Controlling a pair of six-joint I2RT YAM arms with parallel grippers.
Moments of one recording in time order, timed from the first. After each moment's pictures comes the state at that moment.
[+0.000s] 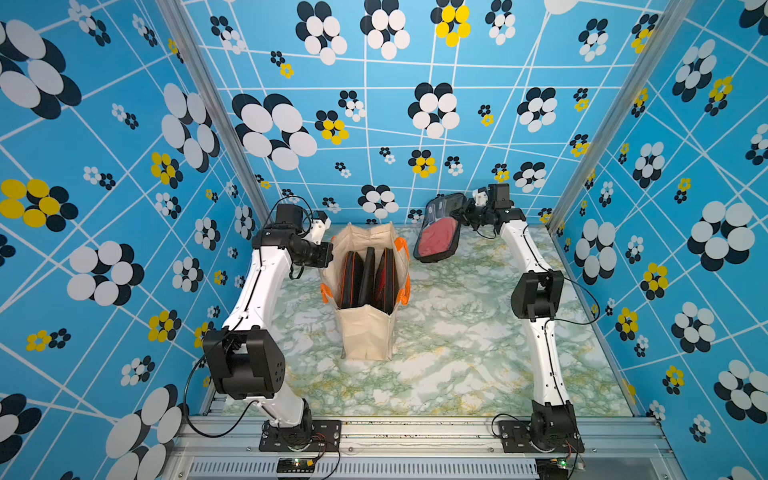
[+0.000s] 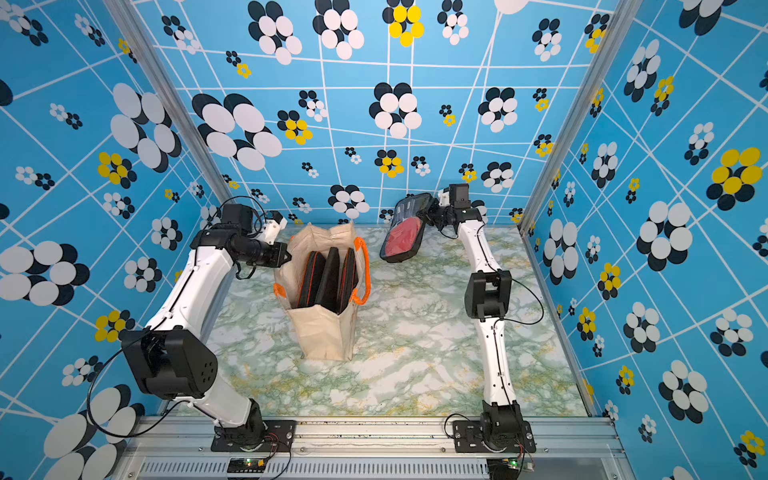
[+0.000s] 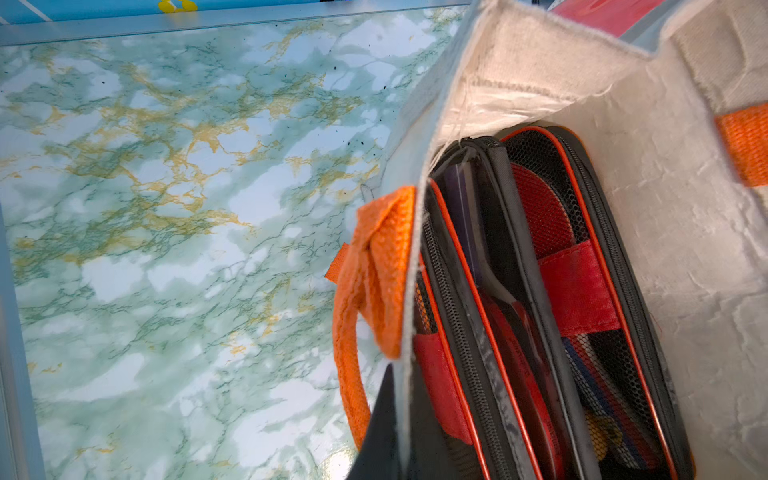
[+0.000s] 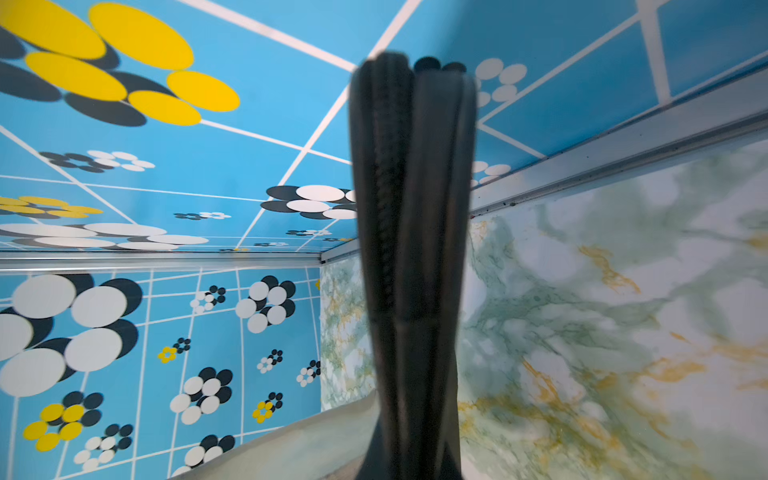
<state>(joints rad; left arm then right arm) 0.02 1.63 1.60 -0.95 0.39 0.15 0.09 2.66 2.65 -0.59 -0.67 0.82</state>
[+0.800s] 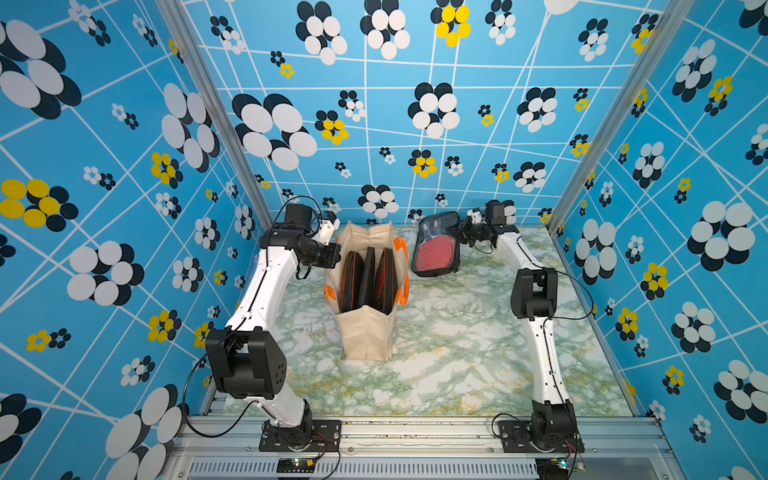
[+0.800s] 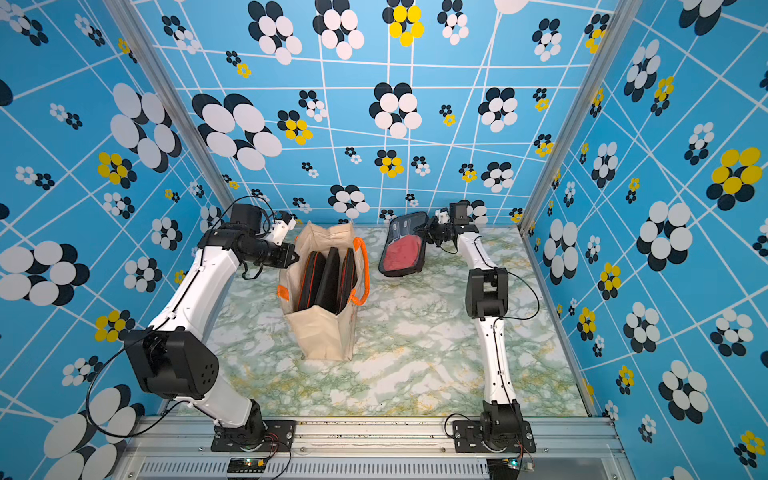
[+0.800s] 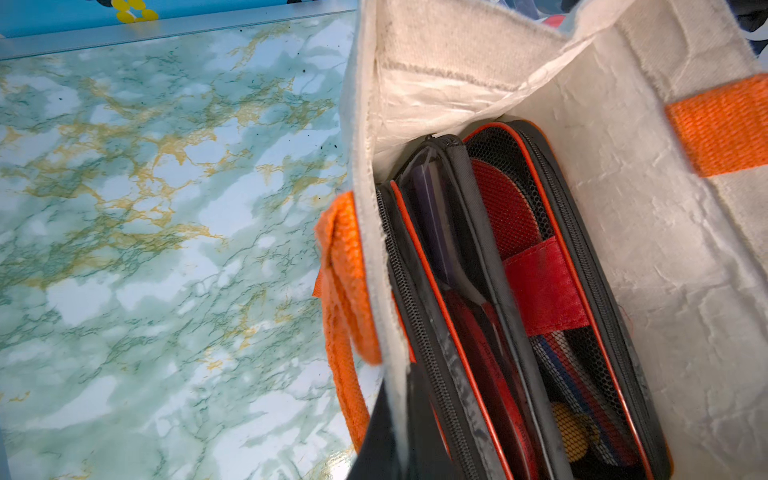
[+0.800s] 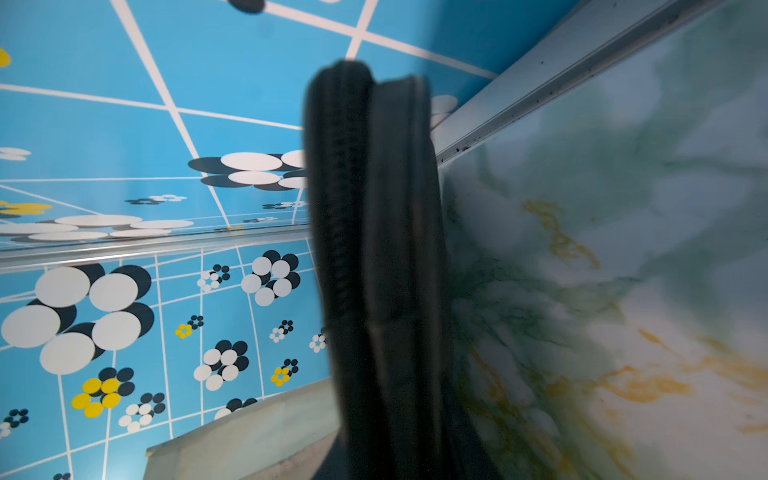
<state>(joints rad) -0.04 1.63 1.60 -0.95 0.39 0.15 0.07 2.71 2.47 -0.44 -0.81 0.85</state>
